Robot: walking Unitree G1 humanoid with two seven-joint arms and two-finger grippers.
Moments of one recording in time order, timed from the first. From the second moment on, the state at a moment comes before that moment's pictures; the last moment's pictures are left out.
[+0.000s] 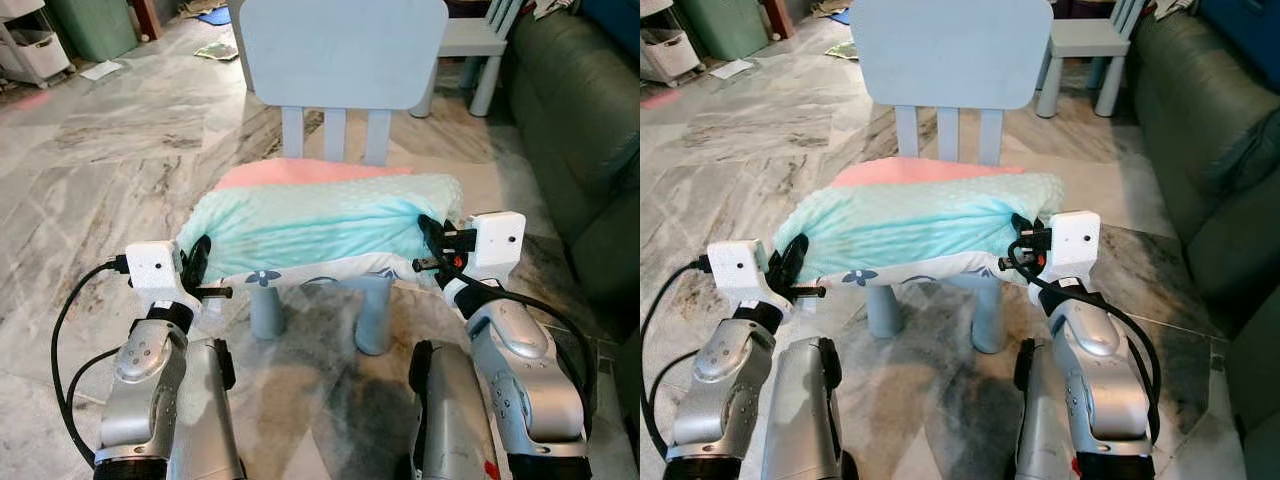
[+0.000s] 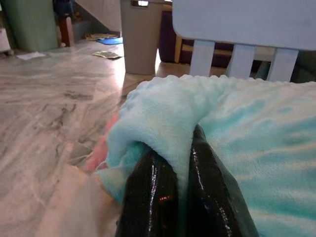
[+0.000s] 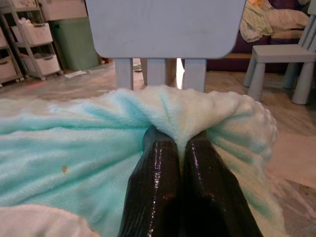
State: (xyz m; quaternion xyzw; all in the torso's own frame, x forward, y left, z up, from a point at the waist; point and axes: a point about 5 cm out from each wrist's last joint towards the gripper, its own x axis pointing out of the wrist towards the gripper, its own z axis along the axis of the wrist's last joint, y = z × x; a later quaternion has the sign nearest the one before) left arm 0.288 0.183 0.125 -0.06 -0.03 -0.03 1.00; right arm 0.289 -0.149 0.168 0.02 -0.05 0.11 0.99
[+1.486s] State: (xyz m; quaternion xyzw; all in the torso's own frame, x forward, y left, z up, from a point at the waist) left arm 0.288 0.175 0.124 -0.06 0.00 -0.04 1.00; right arm 0.294 -0.149 0.181 0.03 -0.06 0.09 0.99
